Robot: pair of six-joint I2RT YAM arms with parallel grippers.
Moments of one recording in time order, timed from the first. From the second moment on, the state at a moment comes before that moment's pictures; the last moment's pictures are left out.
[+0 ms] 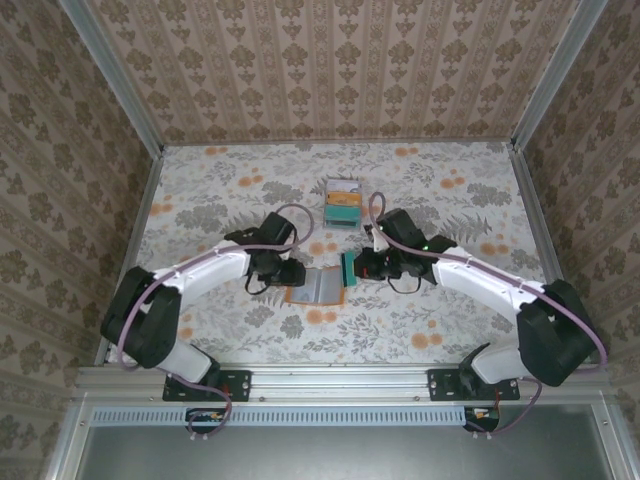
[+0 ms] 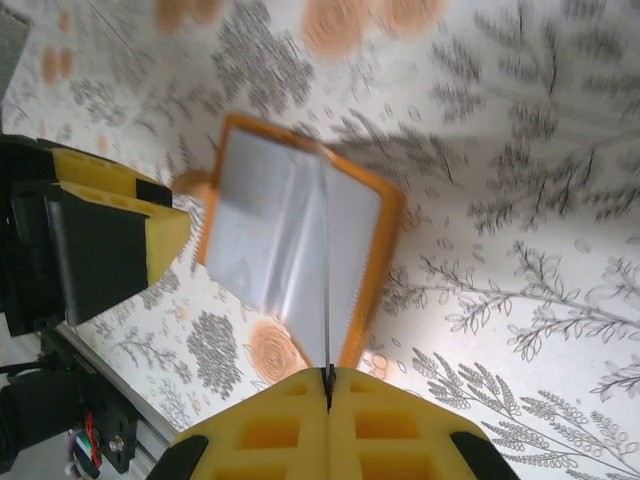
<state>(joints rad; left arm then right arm) -0.63 1.47 0.91 -0.64 0.18 -0.45 0.57 1.38 0.90 -0.44 -0.34 0.59</state>
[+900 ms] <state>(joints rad) -0.47 0.96 0.89 -0.76 0.16 -0.44 0.58 1.77 1.54 -0.75 0.12 -0.34</state>
